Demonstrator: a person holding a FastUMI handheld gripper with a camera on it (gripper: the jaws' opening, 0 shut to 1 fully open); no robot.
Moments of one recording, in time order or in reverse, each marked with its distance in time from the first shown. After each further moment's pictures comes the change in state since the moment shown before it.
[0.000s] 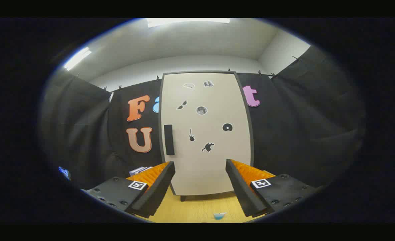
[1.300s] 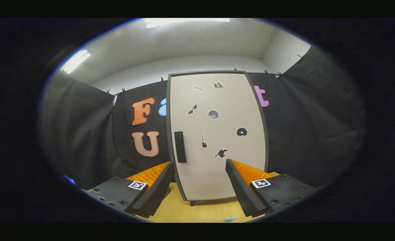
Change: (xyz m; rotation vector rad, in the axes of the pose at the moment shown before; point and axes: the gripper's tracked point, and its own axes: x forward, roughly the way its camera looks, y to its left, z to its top) arm 0.054 0.052 0.030 0.025 -0.003 0.099
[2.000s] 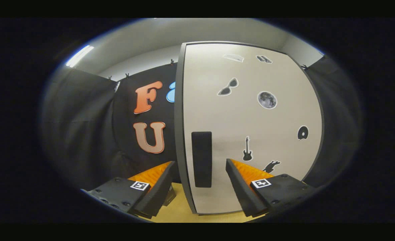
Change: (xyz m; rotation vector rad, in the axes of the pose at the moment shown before) arm 0.199 0.040 -0.035 -0.047 0.137 0.025
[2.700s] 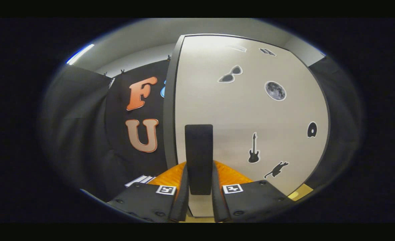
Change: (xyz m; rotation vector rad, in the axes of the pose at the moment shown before) arm 0.021 -0.001 -0.012 0.000 0.018 0.028
